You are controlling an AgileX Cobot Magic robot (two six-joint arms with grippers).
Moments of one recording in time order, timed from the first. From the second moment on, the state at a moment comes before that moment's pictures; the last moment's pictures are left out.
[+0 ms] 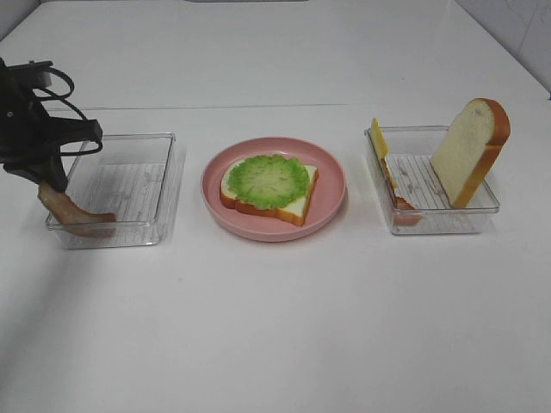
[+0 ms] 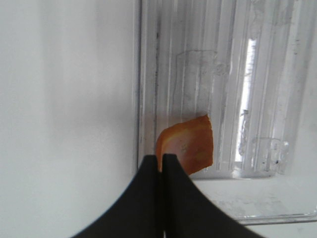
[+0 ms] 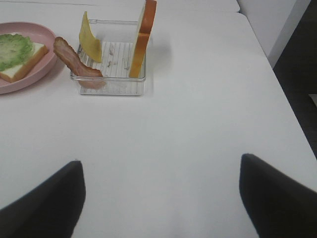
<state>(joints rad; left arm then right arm) -0.08 1.98 -1.37 -0.14 0.81 -0.15 -0.01 -0.01 -0.51 0.00 1.07 -0.08</state>
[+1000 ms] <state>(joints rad) -0.10 1.89 -1.43 -1.15 0.77 0.48 -0.01 -0.01 -0.51 0.00 1.07 -0.08</state>
